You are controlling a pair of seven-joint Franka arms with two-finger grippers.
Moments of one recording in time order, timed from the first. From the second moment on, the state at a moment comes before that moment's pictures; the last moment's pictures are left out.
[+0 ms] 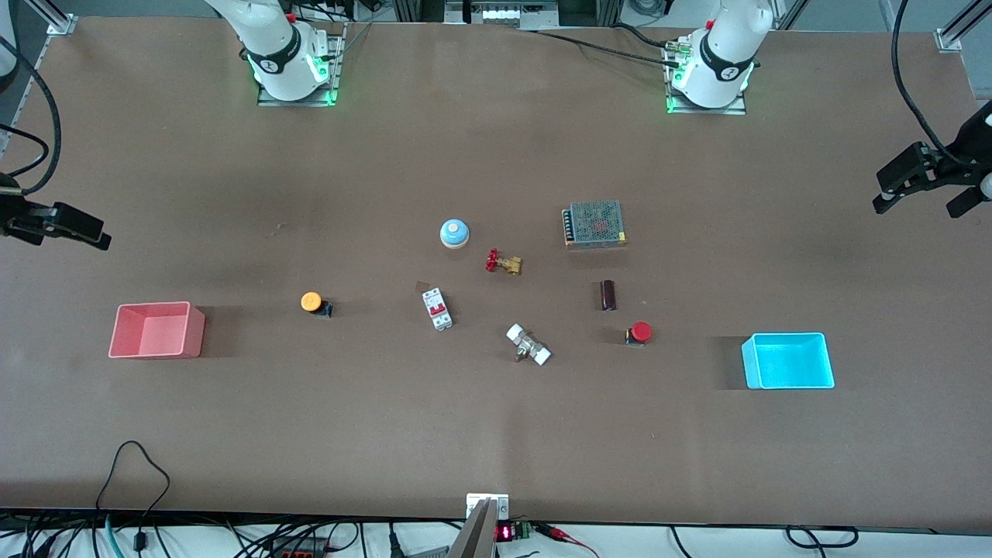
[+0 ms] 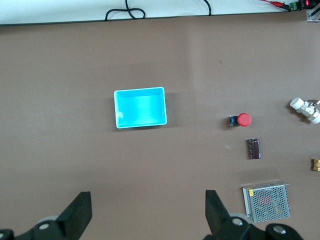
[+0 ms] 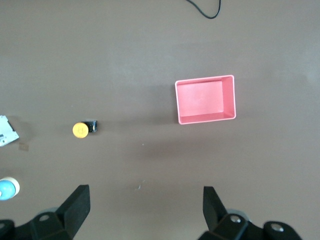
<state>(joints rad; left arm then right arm) 0.03 -0.06 0.00 -1.66 -0.02 1.76 0.08 -0.04 0.18 -0.02 -1.44 -0.01 1.61 0.00</state>
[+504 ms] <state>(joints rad) 0.03 -0.06 0.00 -1.66 -0.02 1.76 0.08 -0.04 0.10 -0.01 -1.55 -0.01 1.63 -0.04</state>
